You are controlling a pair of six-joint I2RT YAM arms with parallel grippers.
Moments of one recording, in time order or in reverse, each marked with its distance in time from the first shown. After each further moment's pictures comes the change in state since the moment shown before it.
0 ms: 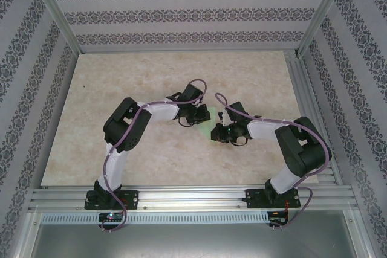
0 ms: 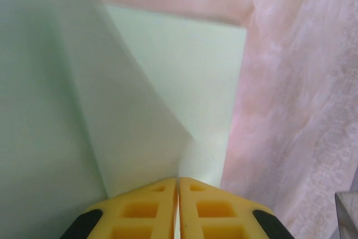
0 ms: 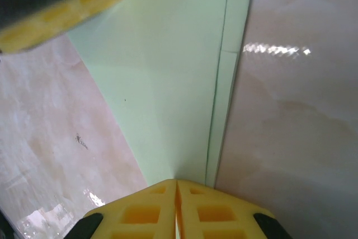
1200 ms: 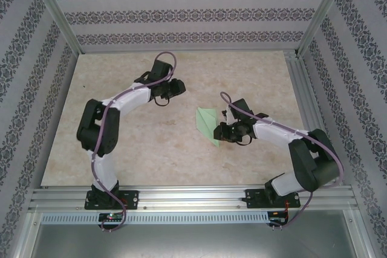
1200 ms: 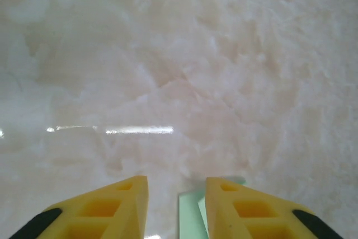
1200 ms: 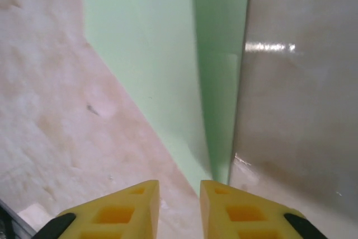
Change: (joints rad) left arm 0.241 -0.268 -0.021 -0.127 -0.136 0.174; right arm -0.014 -0.178 0.053 -0.230 0.064 -0.022
